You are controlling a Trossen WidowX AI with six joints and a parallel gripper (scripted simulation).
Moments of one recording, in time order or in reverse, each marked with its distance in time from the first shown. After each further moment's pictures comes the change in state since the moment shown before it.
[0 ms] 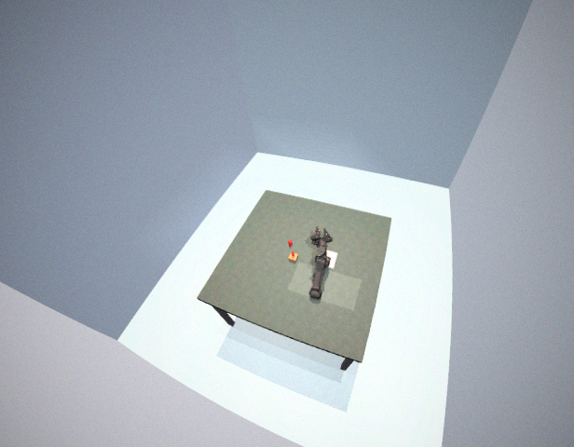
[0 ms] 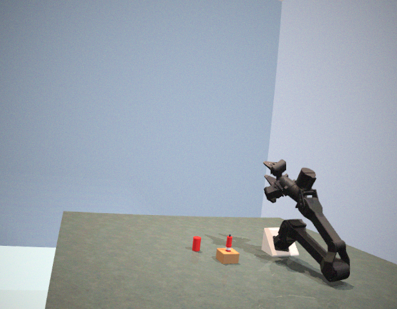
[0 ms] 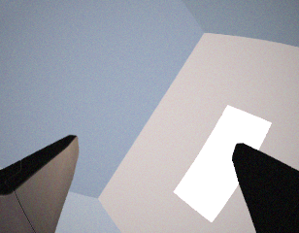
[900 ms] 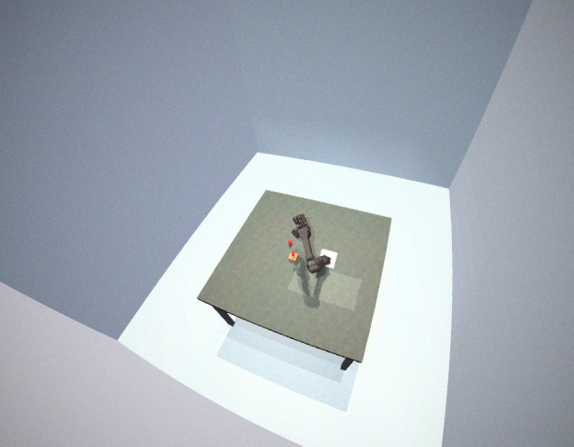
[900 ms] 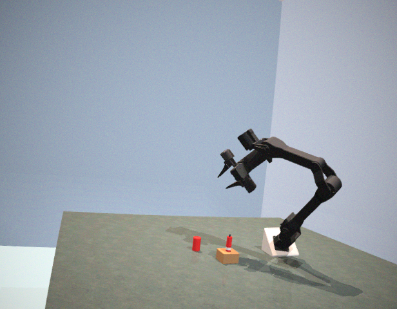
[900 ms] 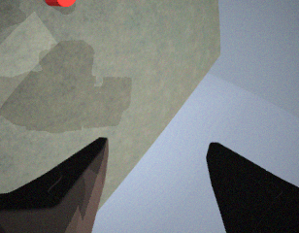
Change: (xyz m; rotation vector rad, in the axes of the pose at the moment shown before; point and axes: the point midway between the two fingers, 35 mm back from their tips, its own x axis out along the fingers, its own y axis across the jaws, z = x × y) arm 0.071 -0.049 0.155 0.412 -0.831 0.860
